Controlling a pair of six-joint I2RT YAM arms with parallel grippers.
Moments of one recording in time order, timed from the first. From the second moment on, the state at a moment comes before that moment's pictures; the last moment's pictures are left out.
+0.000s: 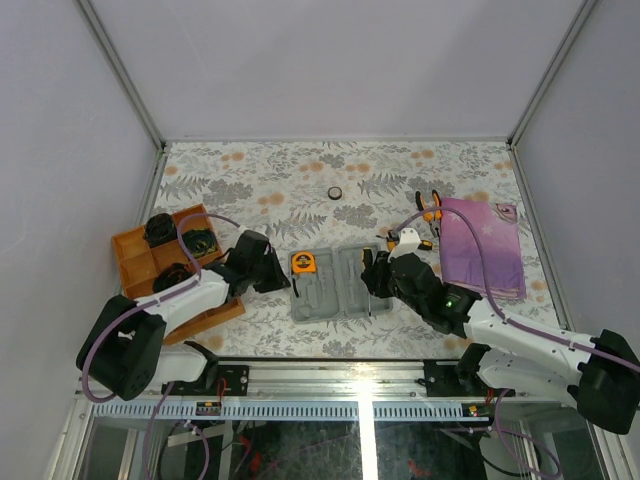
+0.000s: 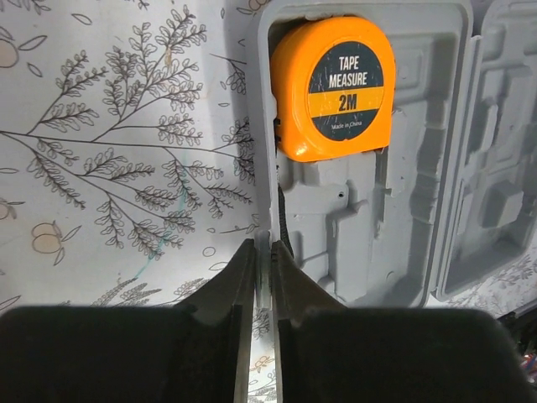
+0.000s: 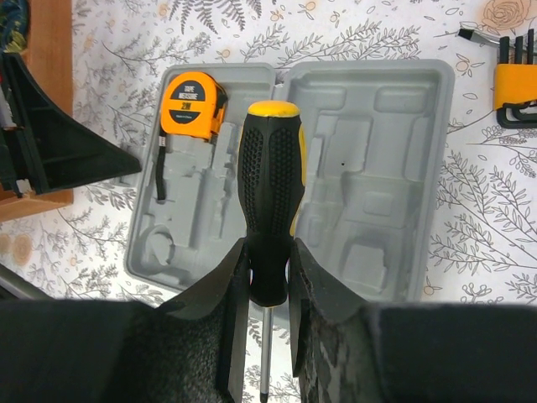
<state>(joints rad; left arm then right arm) -0.49 1.29 0.54 -0.14 0.14 -0.71 0.91 0.98 0.53 -0.08 0.29 0.65</state>
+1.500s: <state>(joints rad) -0.52 0.94 0.61 -0.47 0.19 -0.73 0.83 1.56 0.82 -0.13 0.07 0.69</state>
